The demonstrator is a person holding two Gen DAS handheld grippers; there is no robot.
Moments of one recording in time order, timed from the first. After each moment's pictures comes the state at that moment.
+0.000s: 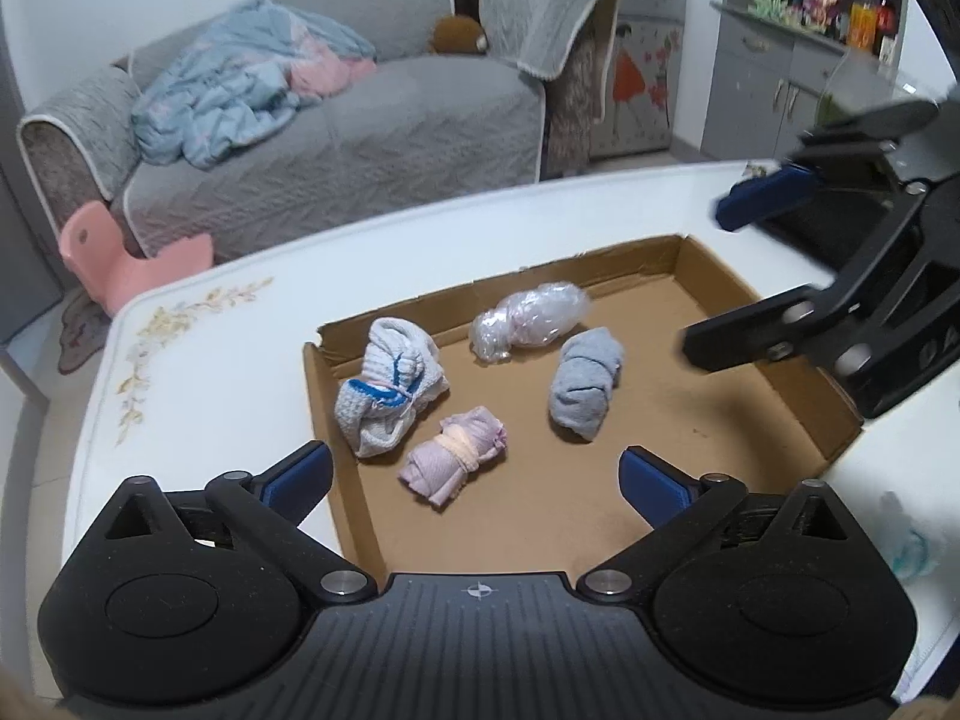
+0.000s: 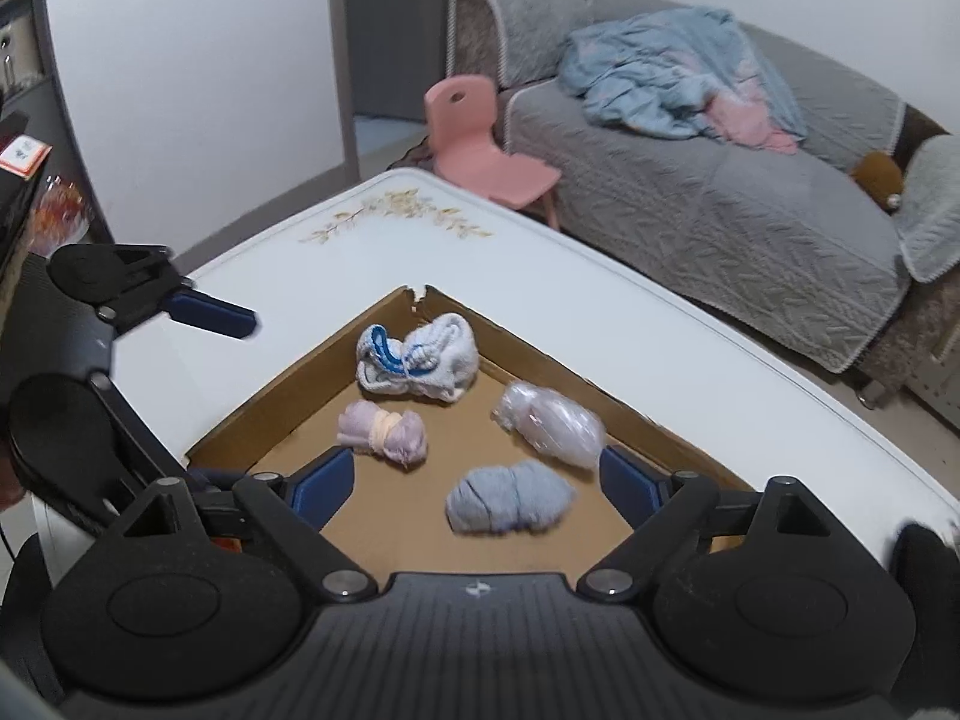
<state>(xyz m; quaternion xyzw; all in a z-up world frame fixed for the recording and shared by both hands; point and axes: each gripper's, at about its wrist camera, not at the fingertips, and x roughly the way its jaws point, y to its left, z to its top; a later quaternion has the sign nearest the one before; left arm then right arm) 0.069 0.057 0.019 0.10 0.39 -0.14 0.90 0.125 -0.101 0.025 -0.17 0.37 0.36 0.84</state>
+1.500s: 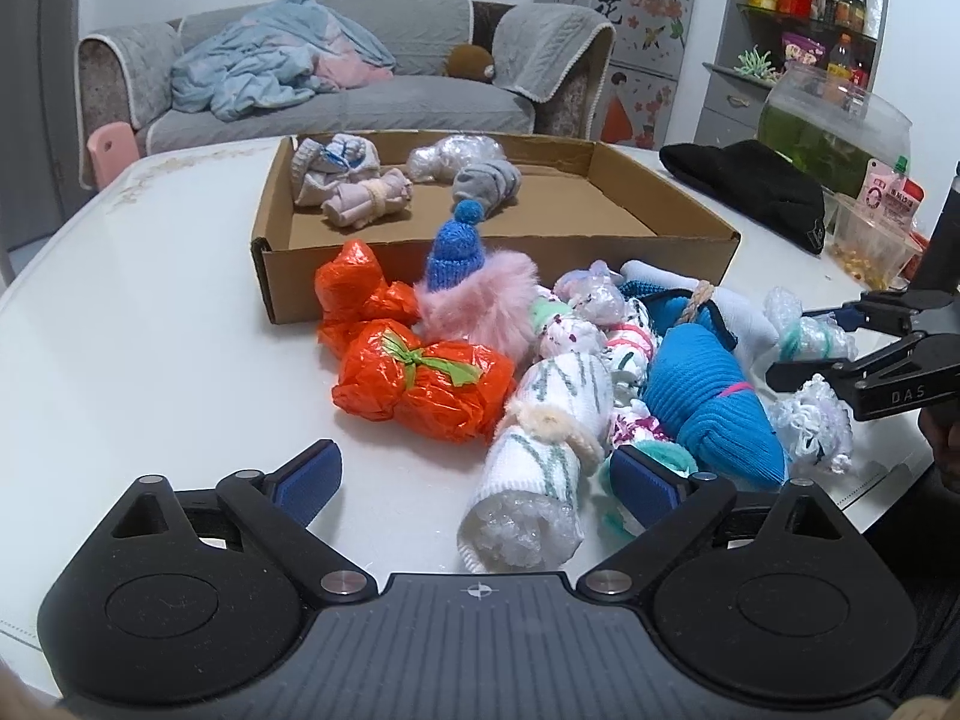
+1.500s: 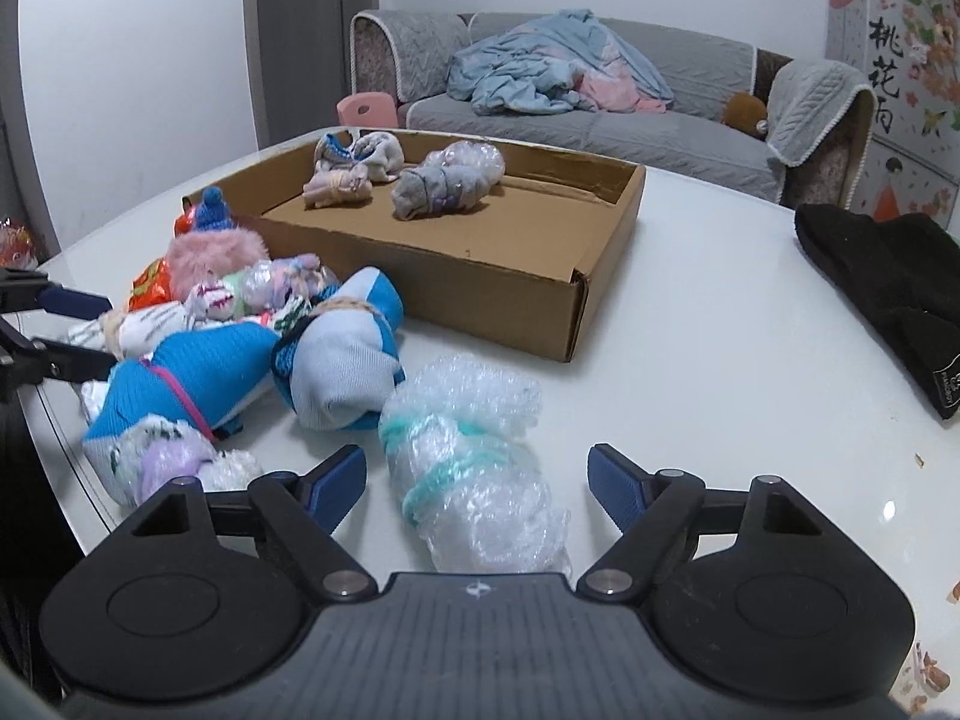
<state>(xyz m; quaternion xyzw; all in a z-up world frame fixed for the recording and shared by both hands) -0.111 0.053 -0.085 0.01 0.35 -0.14 0.93 -0.030 -0.239 -0.103 -0.10 0.32 0.29 0.90</state>
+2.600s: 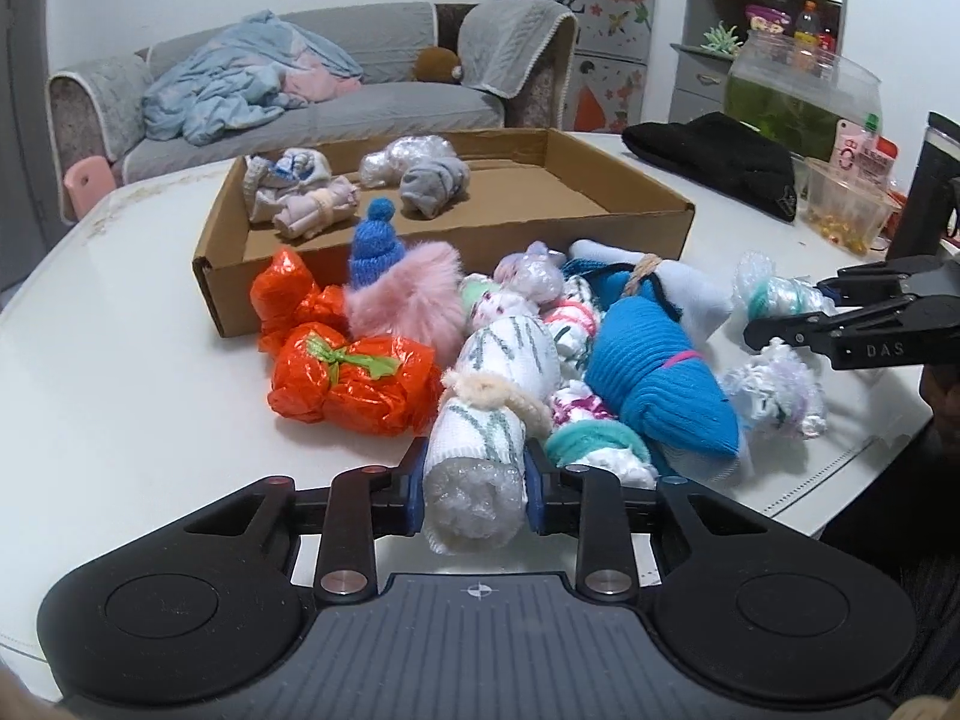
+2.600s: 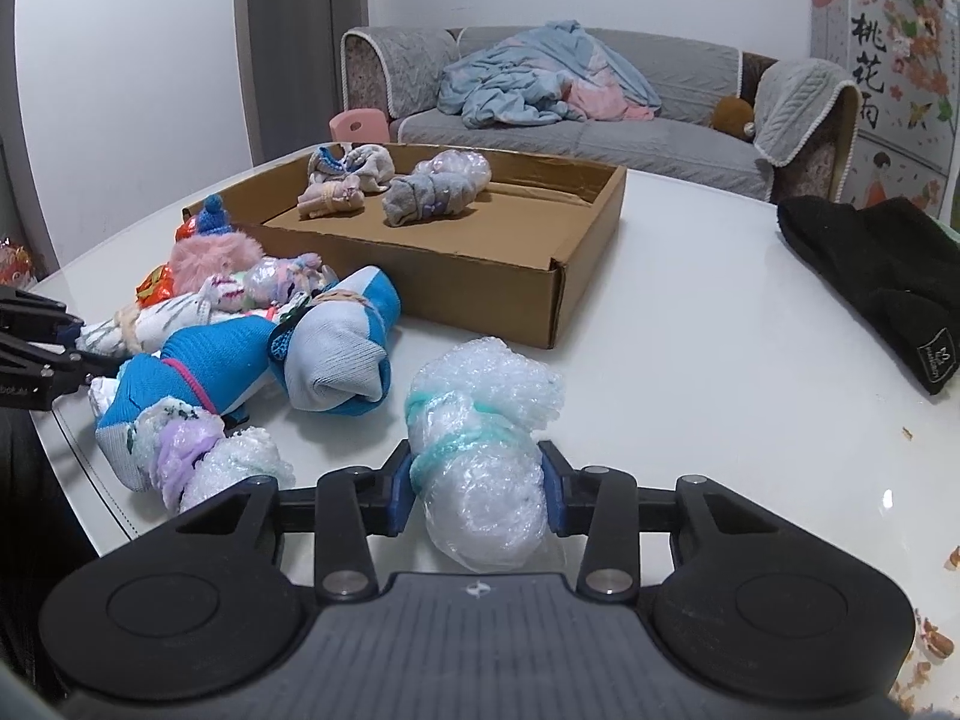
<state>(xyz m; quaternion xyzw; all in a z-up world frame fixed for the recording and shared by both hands) -0.120 0.024 -0.085 0.05 0.34 -0.15 0.93 -0.035 -0.256 -0.100 -0.08 0.32 0.28 0.90</state>
